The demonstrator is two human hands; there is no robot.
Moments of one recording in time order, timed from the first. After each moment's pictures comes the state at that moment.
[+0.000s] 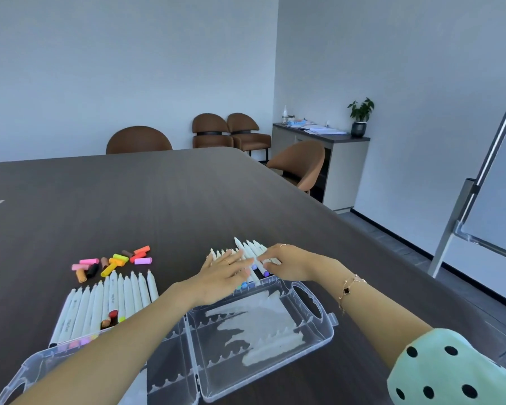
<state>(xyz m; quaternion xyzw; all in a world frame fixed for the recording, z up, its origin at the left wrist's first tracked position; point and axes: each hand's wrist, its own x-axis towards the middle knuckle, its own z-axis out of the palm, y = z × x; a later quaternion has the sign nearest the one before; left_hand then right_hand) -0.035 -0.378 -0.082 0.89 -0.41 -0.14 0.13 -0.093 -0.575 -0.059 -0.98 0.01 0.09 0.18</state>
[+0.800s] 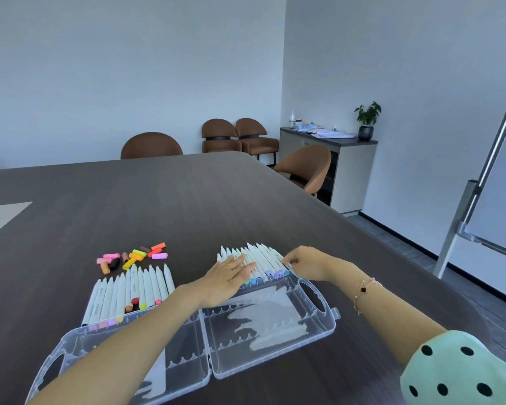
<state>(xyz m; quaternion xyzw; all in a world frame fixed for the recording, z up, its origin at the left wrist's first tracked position) -0.067 -0.358 -0.069 0.90 -0.40 -0.16 0.11 -0.123 -0.580 -0.054 -0.97 0.09 0.09 0.22</state>
